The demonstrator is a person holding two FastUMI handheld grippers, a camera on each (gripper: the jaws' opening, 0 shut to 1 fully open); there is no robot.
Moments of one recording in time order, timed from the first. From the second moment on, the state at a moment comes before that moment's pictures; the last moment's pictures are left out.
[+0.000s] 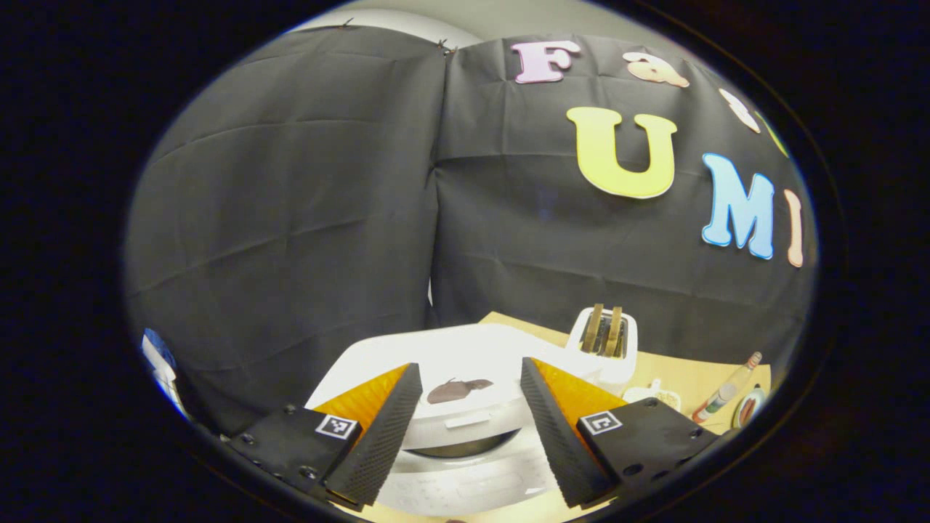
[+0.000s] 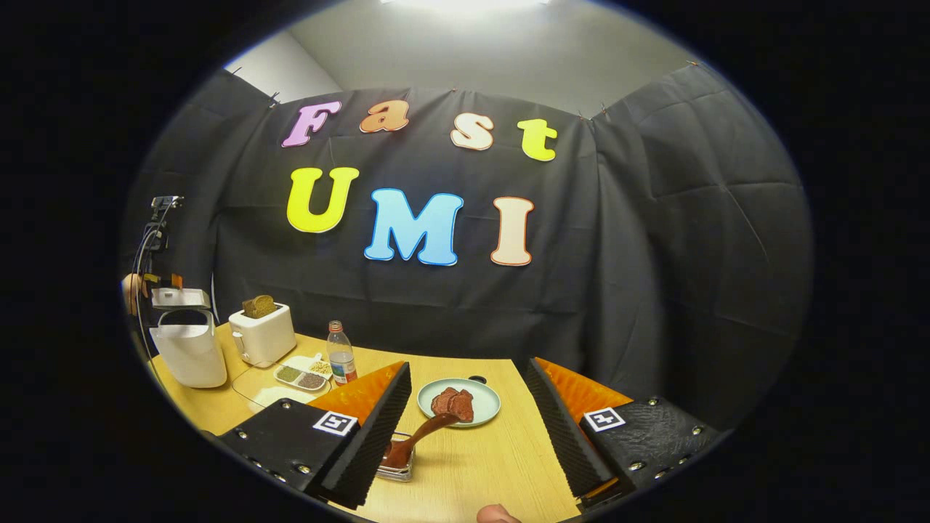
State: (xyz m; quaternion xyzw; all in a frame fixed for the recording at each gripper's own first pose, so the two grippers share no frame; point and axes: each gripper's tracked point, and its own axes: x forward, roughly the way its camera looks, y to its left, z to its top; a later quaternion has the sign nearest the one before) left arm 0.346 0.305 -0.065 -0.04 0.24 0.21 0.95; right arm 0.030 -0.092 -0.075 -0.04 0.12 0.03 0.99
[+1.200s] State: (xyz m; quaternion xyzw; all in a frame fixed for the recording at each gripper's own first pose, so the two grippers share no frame) left arm 0.329 0.287 -0.113 -0.05 0.26 0.19 0.95; right arm 0.013 -0.099 -0.080 -0.03 0.12 0.04 0.99
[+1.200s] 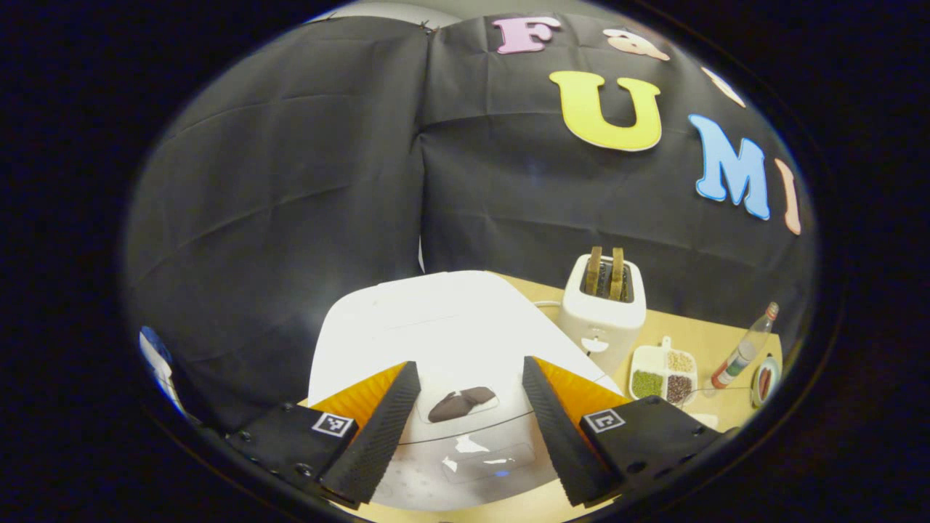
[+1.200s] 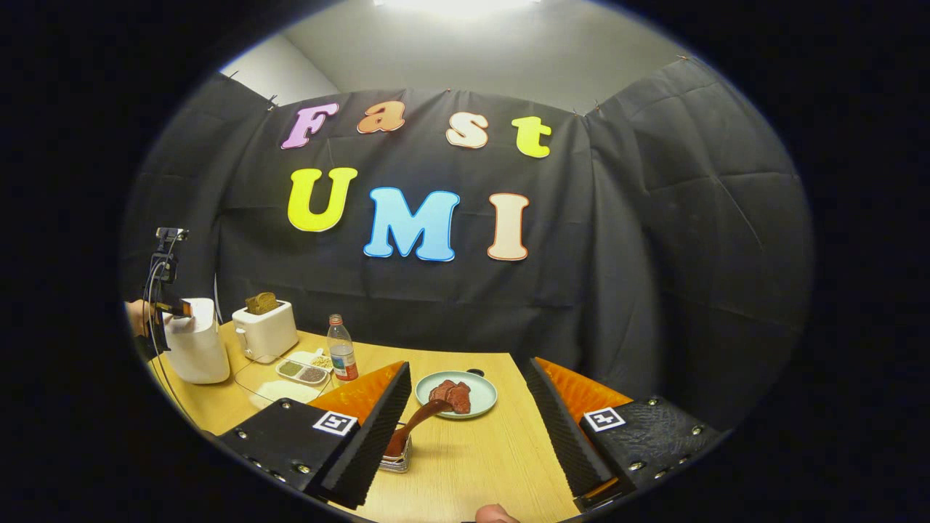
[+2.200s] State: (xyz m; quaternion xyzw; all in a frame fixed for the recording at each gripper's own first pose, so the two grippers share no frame) left arm 0.146 0.201 0.131 0.01 -0.01 0.04 1.00; right arm -0.011 0.076 0.011 0.05 0.02 0.16 0.99
